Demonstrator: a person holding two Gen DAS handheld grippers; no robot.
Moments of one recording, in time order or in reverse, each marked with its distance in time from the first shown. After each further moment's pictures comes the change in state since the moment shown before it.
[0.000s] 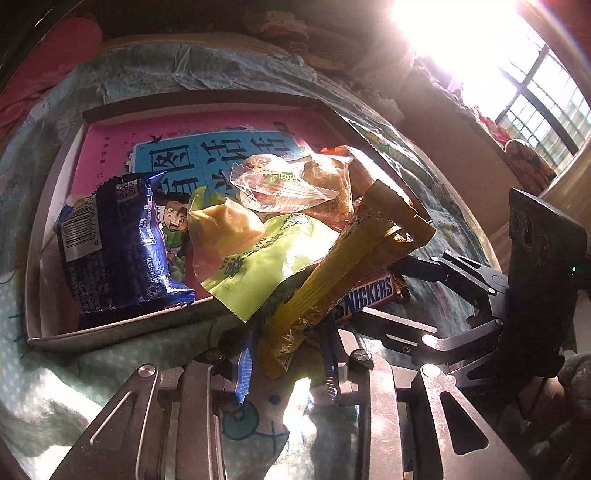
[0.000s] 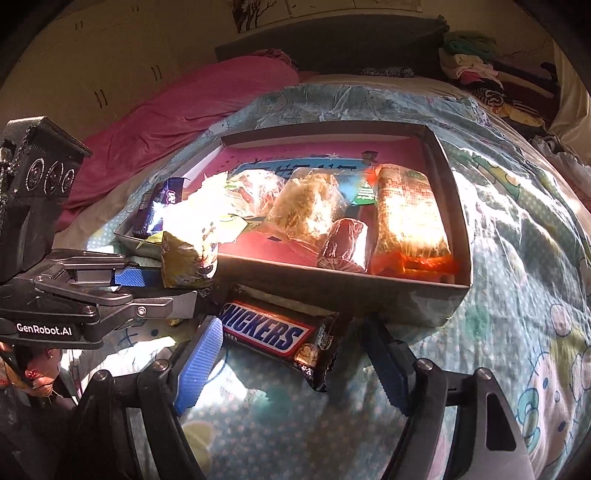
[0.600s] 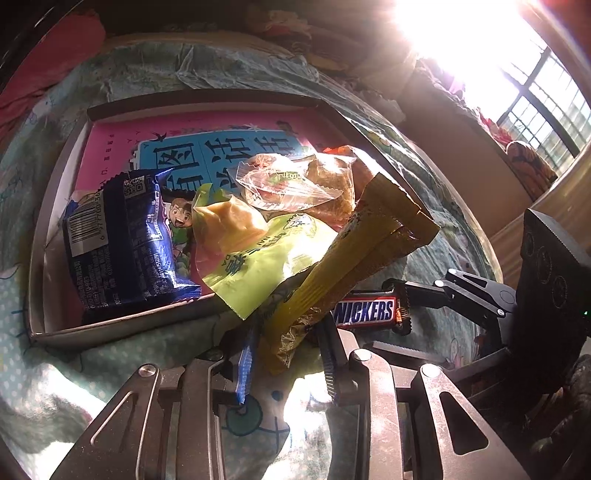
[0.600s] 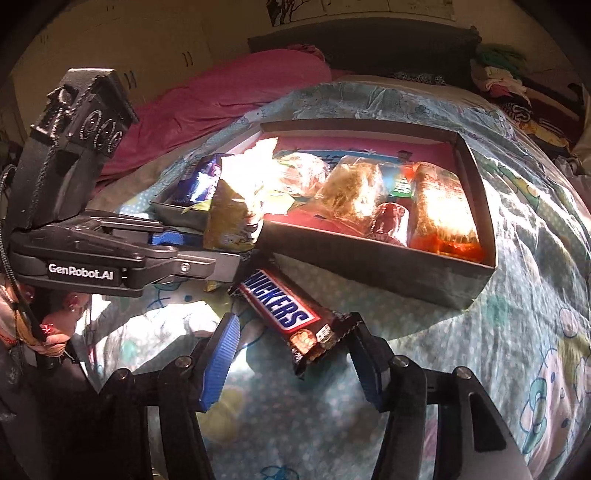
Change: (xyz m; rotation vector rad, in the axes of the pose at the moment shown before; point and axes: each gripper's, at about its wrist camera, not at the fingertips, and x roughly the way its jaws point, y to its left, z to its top) left arm -0.002 0.002 -0.001 -0.010 0.000 0.001; right arm -0.008 0.017 -0.012 -0.093 0.020 0.042
